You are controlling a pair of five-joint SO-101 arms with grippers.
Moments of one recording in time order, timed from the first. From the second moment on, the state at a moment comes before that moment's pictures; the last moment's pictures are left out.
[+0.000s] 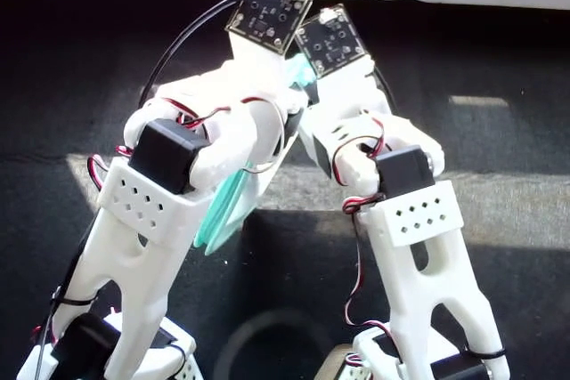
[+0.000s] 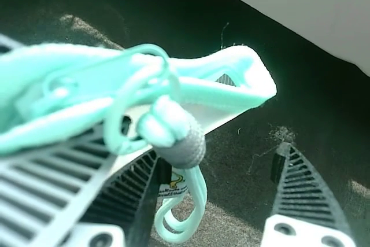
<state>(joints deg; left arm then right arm) 29.0 -20.4 -9.5 77.7 2.5 -25.0 -28.7 11.9 59.9 14.9</state>
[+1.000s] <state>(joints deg) 29.3 -20.5 -8.7 80.1 2.5 -24.9 -28.7 11.9 59.6 25.6</state>
